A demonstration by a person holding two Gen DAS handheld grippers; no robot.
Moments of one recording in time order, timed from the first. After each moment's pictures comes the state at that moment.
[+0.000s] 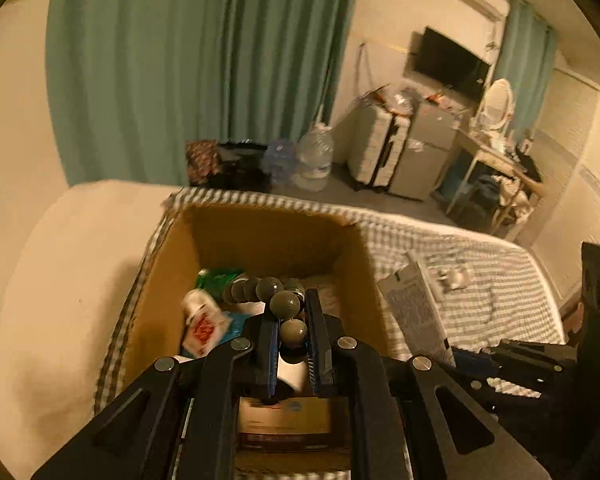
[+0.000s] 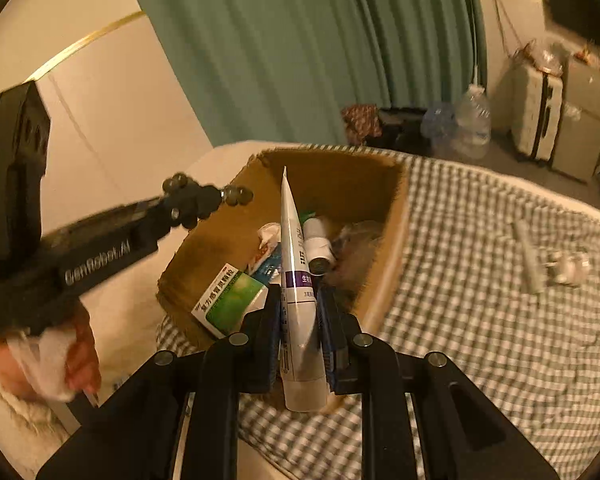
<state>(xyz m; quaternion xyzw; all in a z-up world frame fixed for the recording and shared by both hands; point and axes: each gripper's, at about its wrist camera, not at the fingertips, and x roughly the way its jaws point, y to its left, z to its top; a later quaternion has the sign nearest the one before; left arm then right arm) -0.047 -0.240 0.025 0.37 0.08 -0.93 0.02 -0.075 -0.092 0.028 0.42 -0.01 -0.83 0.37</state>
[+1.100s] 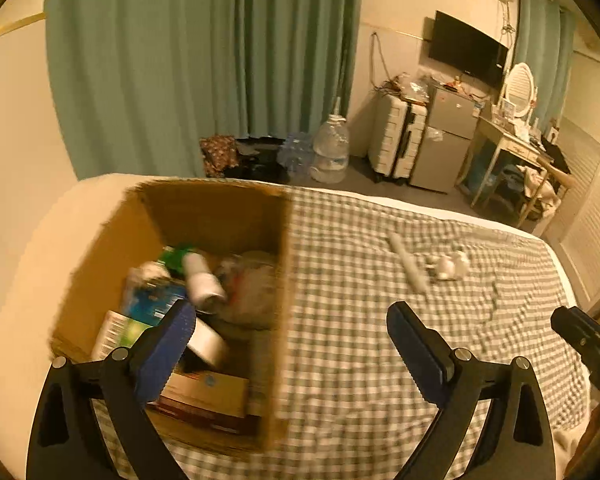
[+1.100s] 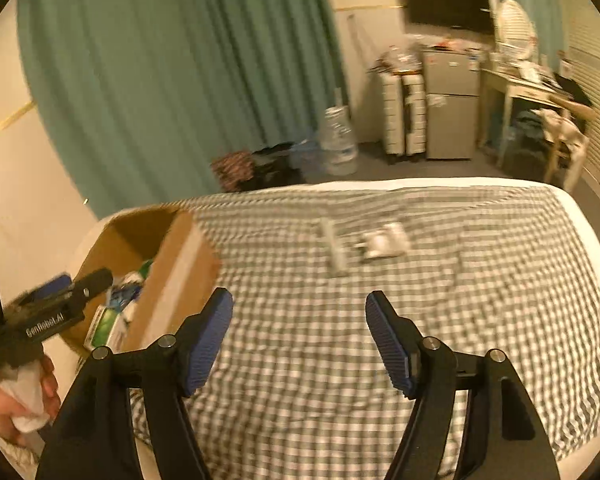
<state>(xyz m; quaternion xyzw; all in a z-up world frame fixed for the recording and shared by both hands) -0.043 -0.091 0.011 0.37 0.06 -0.92 0.07 -0.072 0.131 0.038 0.36 -0.08 -0.92 0.16</state>
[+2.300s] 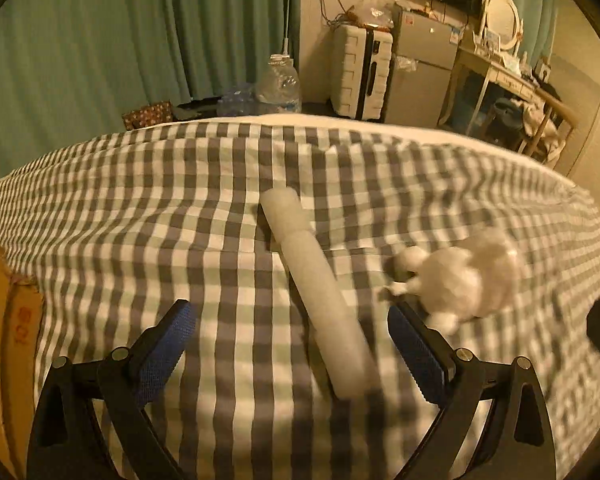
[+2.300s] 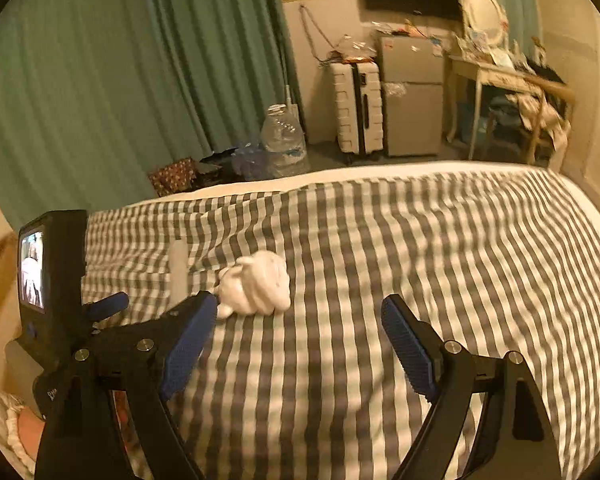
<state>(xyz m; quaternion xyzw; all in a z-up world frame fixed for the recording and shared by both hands) -0.279 0.060 -0.182 0.44 0.00 -0.90 0.03 -0.244 0.192 -0.092 0.36 -0.06 -0.93 0.11</state>
